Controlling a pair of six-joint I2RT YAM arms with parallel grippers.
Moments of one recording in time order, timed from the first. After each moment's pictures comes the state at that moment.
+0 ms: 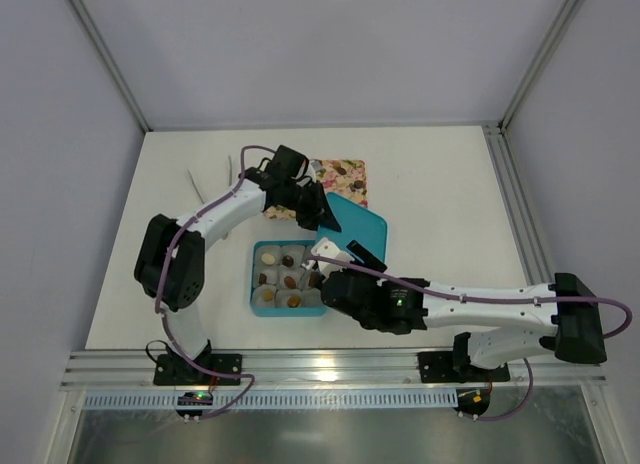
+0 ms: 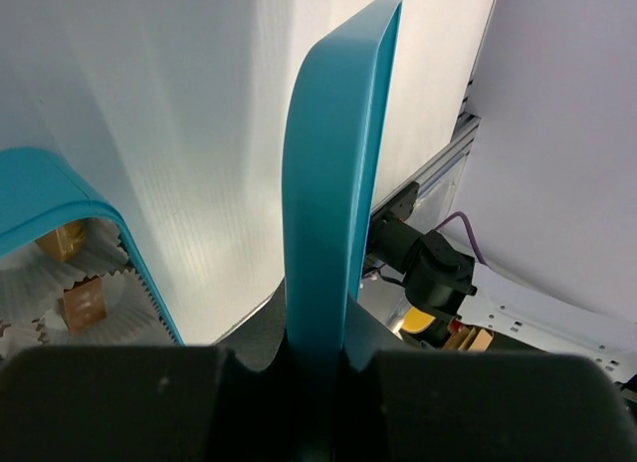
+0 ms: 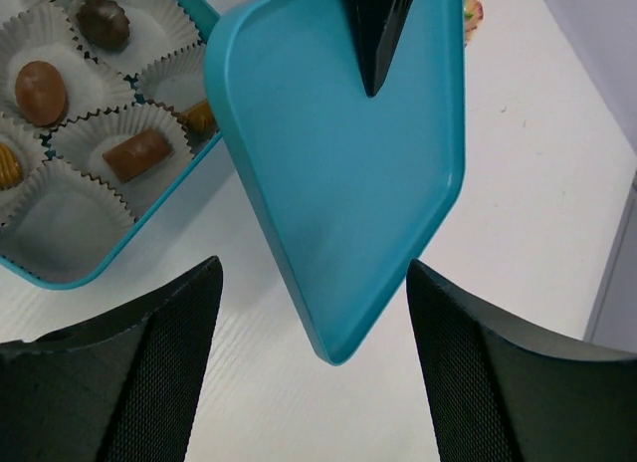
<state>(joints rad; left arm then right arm) -0.54 1.82 1.42 -0.55 0.66 -0.79 1.34 1.24 0.90 -0.46 0.85 0.11</state>
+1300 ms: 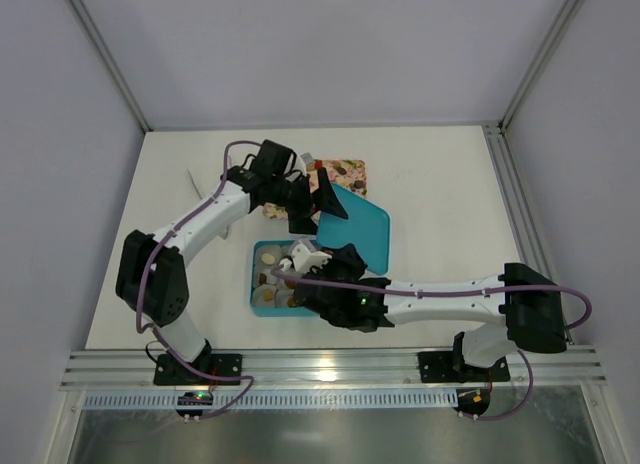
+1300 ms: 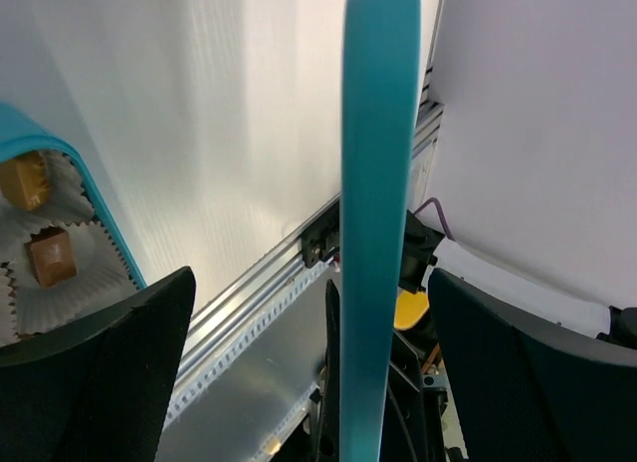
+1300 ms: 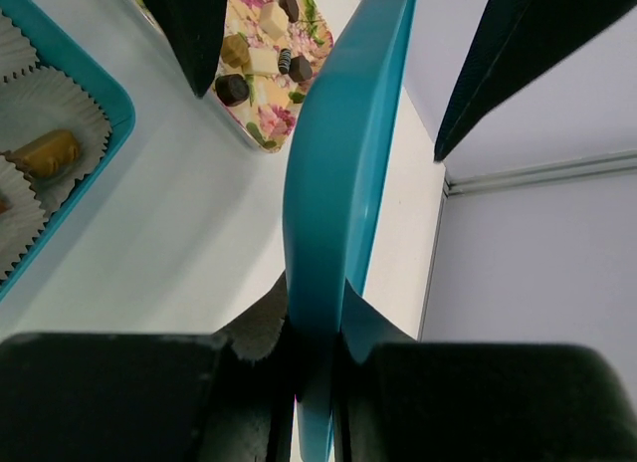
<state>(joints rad) -0.53 1.68 1.38 -0.59 0.69 -0.81 1.36 1.49 0.98 -0.31 1.18 -0.18</state>
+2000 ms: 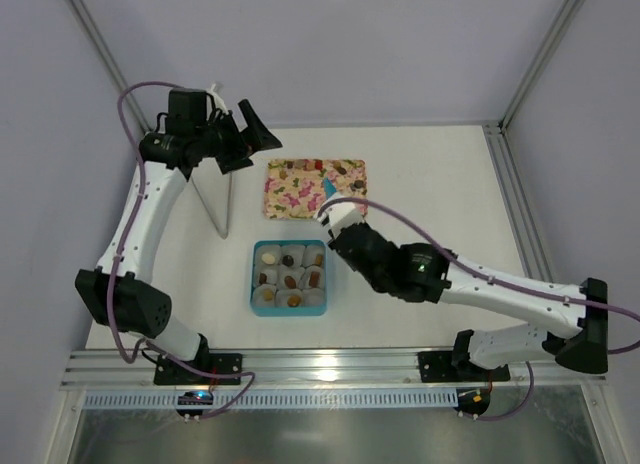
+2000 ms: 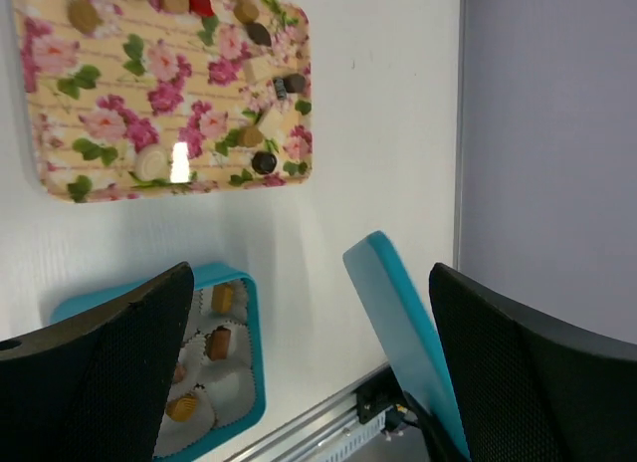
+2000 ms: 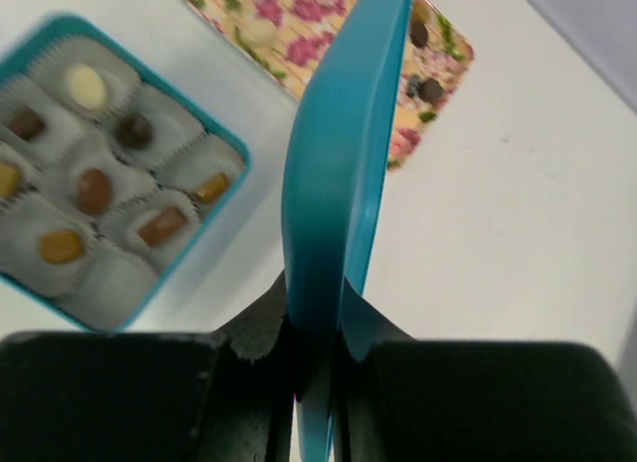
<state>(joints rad) -0.21 1.58 1.72 -0.78 0.44 -0.64 1.22 1.25 1.13 -0.57 0.73 0.07</state>
